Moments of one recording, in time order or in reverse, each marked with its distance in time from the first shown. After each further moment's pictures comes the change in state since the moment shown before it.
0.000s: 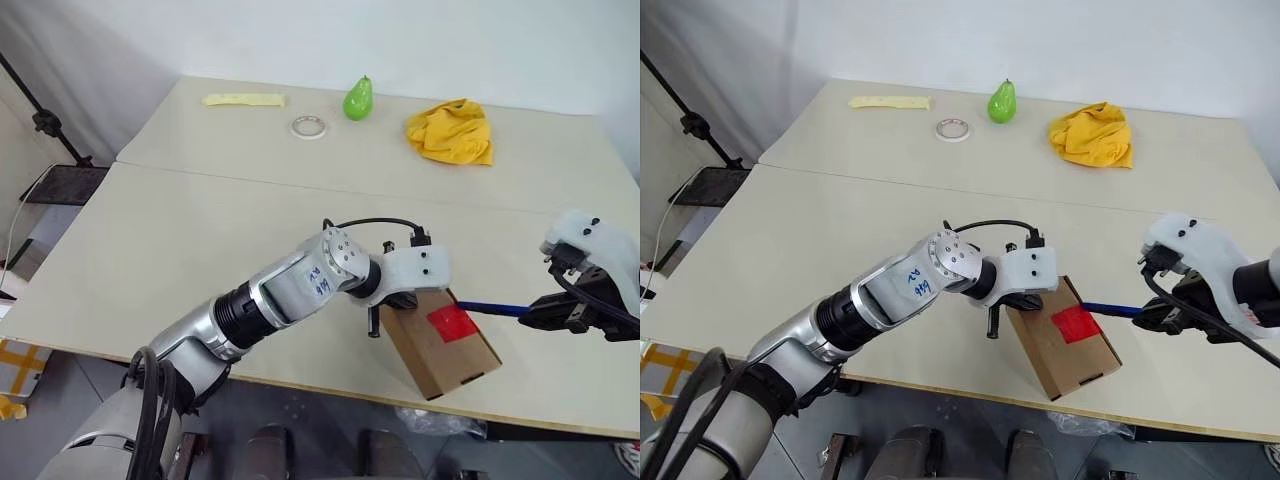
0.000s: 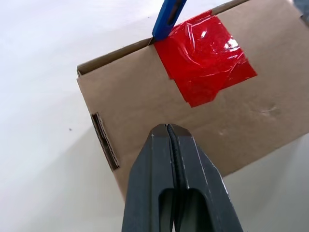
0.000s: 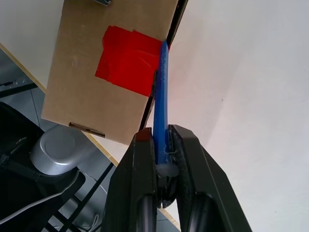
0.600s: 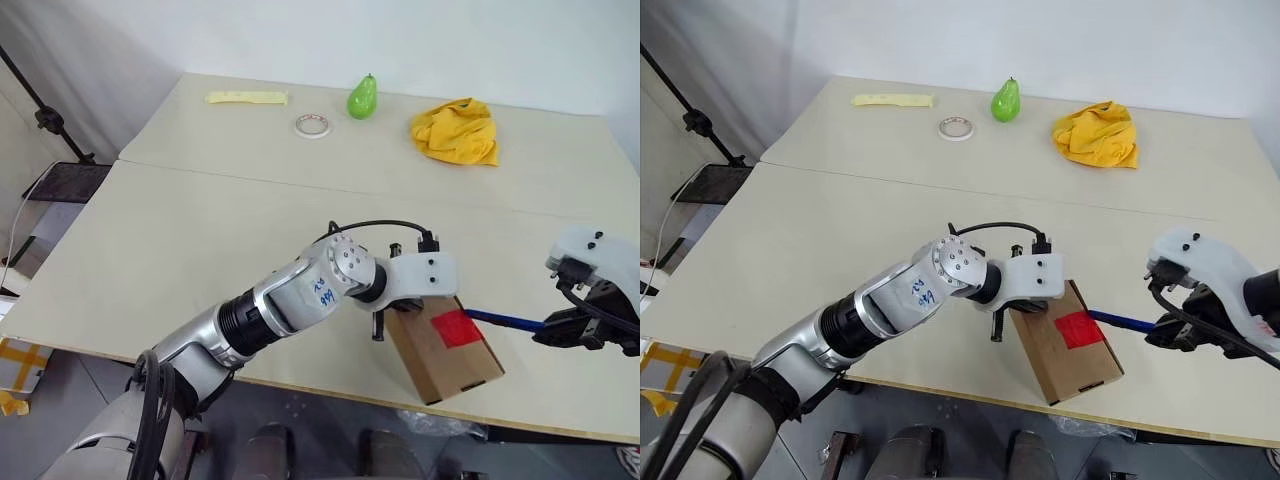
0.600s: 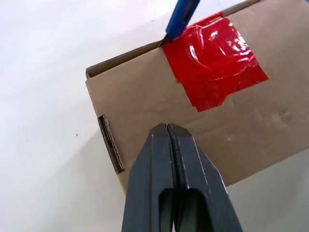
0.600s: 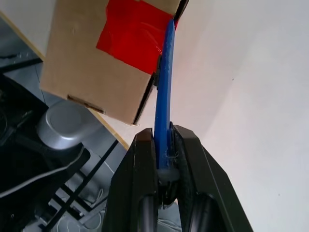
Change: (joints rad) left arm 0.030 -0.024 0.000 -0.034 0.042 -0.004 -0.002; right arm 0.145 -0.123 -0.075 -0.056 -0.091 -0.019 0.197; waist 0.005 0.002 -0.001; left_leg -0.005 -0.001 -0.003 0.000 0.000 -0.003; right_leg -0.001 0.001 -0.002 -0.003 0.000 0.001
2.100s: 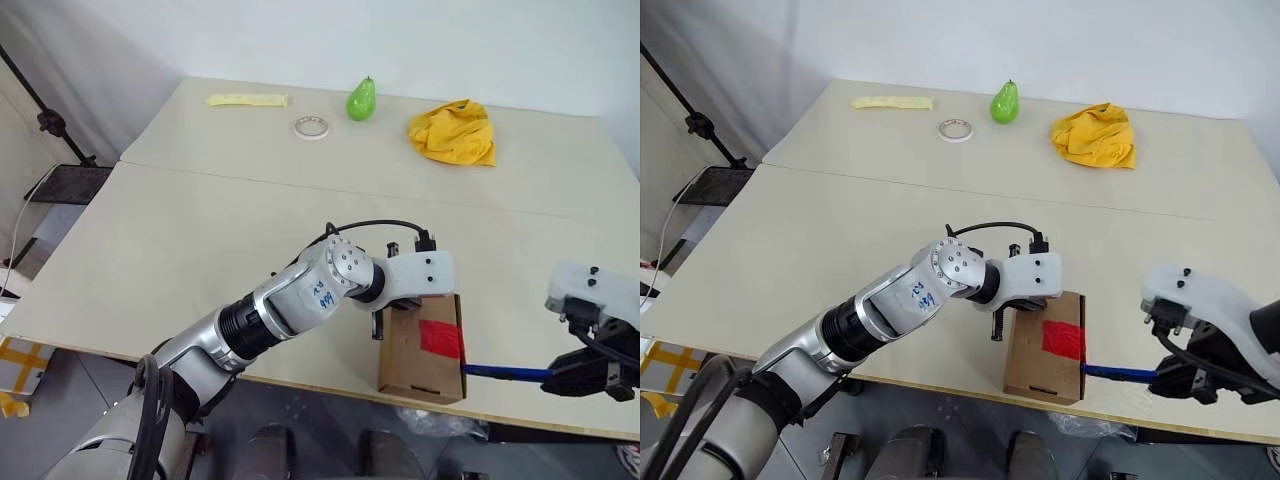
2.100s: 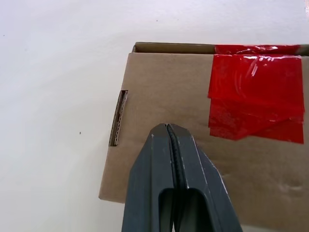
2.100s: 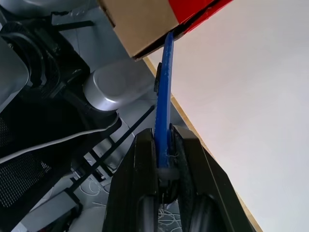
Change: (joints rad) left arm 0.022 -0.010 0.015 0.001 0.037 0.000 0.008; right arm 0.268 -0.009 -0.284 -0.161 -0.143 0.056 0.349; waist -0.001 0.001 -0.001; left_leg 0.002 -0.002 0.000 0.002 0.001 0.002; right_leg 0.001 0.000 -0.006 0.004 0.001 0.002
